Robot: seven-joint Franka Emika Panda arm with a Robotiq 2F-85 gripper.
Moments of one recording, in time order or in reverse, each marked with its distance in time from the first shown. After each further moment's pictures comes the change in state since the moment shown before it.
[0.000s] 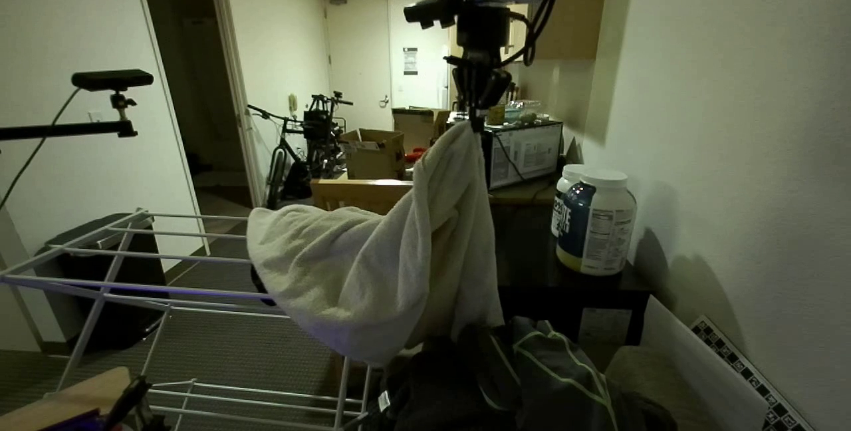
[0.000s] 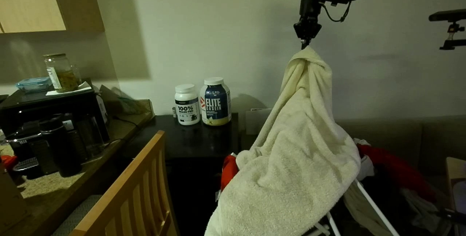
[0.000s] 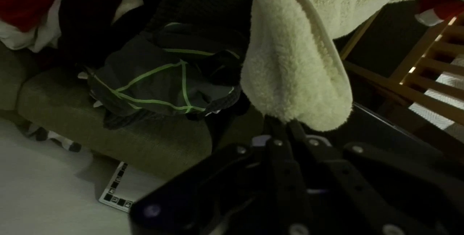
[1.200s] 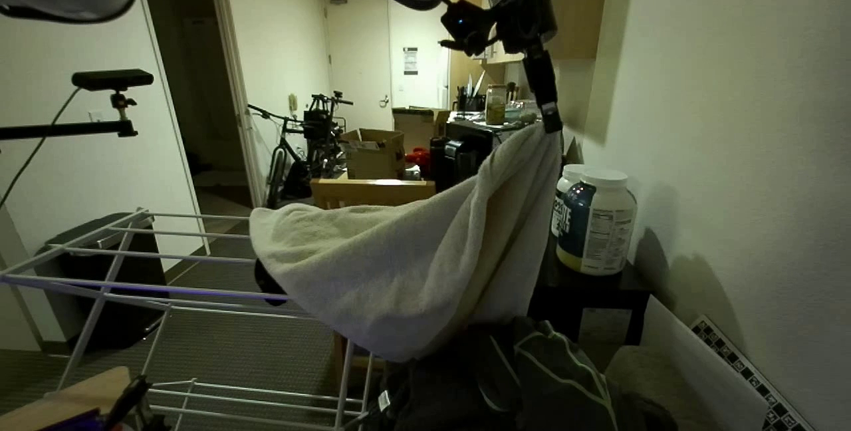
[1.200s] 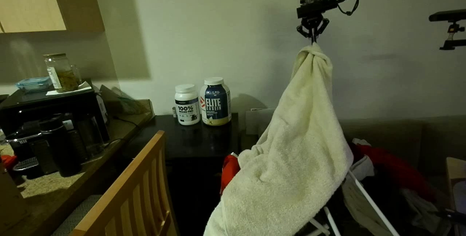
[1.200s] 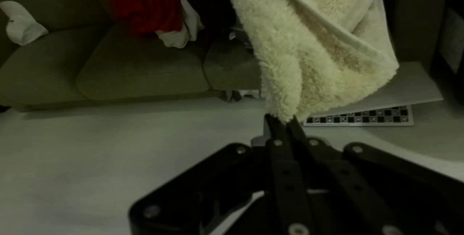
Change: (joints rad) arm 0.102 0.119 -0.142 0.130 -0.411 0.022 0.734
